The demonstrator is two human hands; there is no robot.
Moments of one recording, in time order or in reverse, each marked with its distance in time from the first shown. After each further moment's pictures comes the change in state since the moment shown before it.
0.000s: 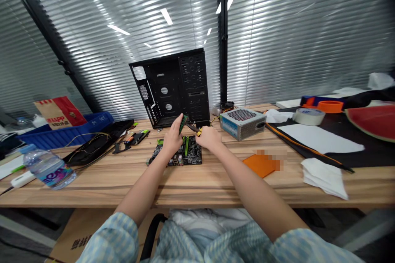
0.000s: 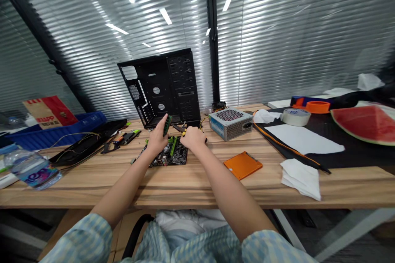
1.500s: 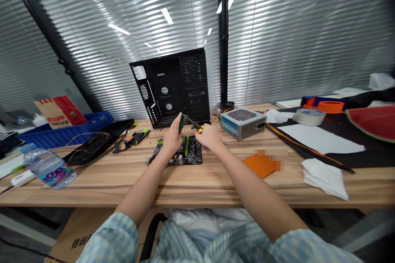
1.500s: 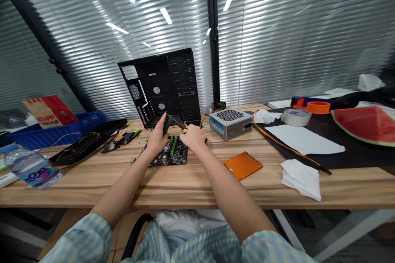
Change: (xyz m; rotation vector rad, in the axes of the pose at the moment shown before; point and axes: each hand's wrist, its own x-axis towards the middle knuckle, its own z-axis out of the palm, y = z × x) left_hand 0.000 0.003 -0.002 0.040 -0.015 -0.045; right_hand 0.000 0.000 -0.003 0.122 0.070 0.037
